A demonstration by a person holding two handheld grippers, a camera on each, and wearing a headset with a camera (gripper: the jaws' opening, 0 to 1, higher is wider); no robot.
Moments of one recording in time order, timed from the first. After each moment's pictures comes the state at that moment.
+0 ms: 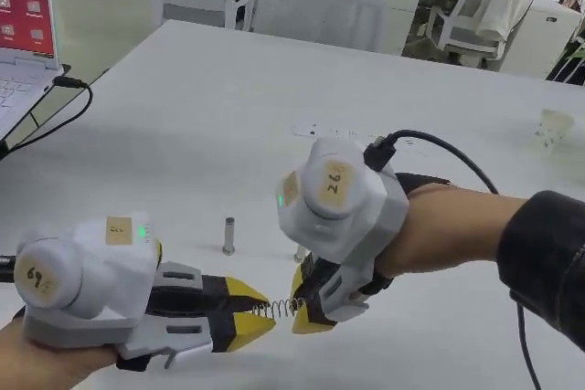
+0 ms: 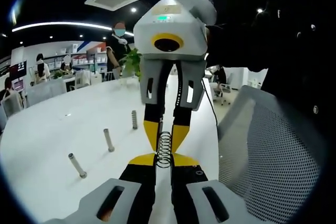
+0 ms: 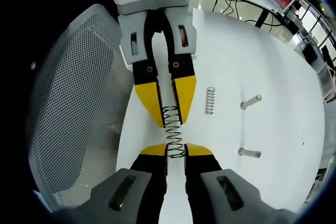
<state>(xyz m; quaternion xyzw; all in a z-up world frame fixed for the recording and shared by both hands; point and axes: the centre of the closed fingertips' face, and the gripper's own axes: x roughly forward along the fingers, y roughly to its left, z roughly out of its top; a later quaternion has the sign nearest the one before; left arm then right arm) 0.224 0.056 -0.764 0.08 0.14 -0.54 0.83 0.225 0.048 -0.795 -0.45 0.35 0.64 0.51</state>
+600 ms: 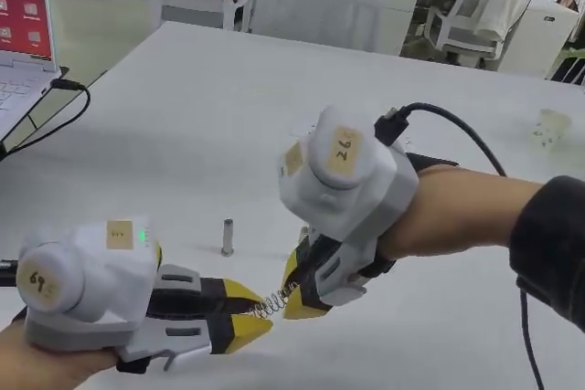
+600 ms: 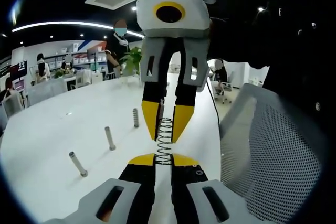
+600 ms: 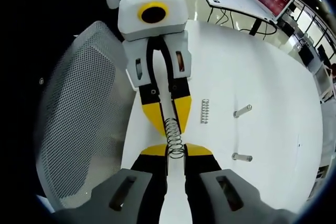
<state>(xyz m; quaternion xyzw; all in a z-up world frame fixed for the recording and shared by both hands) 0.226 0.057 -0.768 0.08 0.14 -0.53 0.83 0.222 0.060 -0.766 -0.42 0.33 0.65 0.53</state>
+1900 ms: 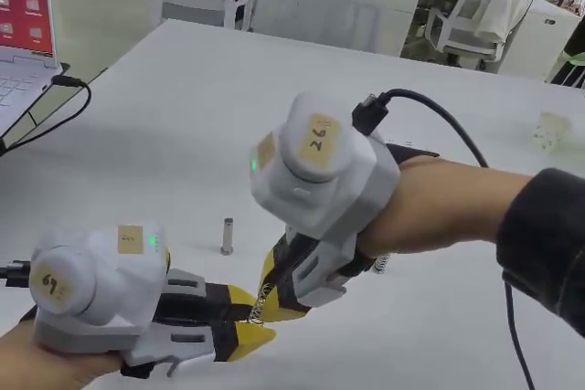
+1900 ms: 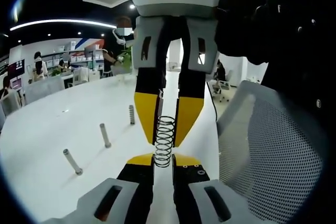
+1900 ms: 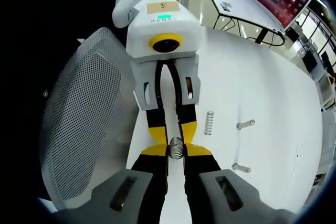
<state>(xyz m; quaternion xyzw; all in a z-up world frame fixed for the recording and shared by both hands) 0.223 0.053 -0.776 0.08 0.15 -0.54 0.82 0.211 0.078 -0.759 -0.43 0.33 0.66 0.52</state>
